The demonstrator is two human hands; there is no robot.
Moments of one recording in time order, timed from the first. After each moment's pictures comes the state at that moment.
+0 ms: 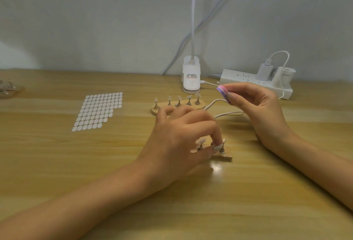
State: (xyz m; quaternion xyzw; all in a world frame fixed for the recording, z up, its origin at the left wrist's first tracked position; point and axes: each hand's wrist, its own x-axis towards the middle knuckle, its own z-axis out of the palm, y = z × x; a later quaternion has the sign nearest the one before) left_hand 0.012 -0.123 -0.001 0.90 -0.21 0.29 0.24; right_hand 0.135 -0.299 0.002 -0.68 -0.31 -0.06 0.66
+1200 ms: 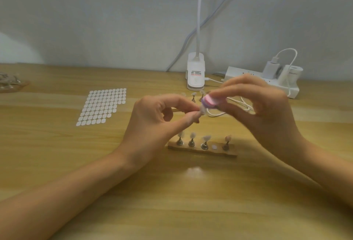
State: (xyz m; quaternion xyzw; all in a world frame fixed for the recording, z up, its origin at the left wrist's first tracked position) left_hand 0.013 -0.095 0.007 0.81 -0.11 0.27 0.50; right_hand 0.103 -0.290 0.019 -0.70 -0.51 -0.22 0.44
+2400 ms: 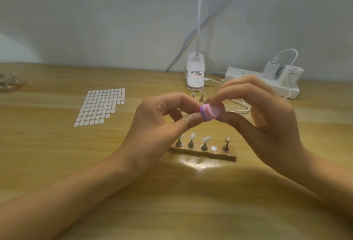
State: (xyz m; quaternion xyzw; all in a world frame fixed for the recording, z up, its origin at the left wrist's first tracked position) left_hand 0.008 -0.102 0.012 0.79 -0.11 0.23 0.56; right_hand 0.098 -0.287 0.015 -0.67 -0.55 -0.24 0.44
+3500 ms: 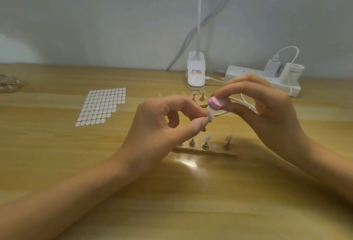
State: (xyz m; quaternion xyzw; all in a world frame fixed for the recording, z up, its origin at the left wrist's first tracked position) left_hand 0.003 -0.100 0.011 0.82 -0.13 0.25 0.50; right_hand 0.107 -0.294 0.018 -0.70 -0.53 -0.22 0.43
